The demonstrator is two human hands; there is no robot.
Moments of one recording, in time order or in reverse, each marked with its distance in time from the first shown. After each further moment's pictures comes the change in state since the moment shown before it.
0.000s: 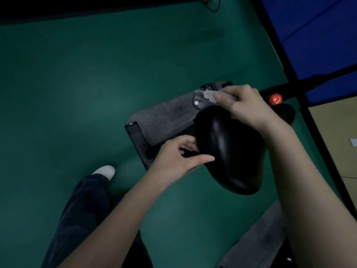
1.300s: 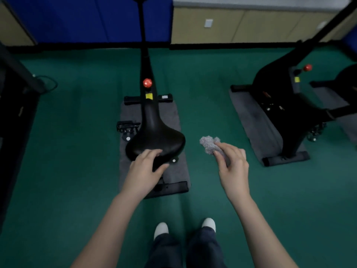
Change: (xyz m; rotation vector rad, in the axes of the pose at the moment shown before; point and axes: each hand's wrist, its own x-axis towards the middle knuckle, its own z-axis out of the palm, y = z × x) left_hand -0.024 0.133 -0.014 1.168 -0.800 0.599; right_hand -0.283 -0.097 0.069 0.448 1.190 0.956
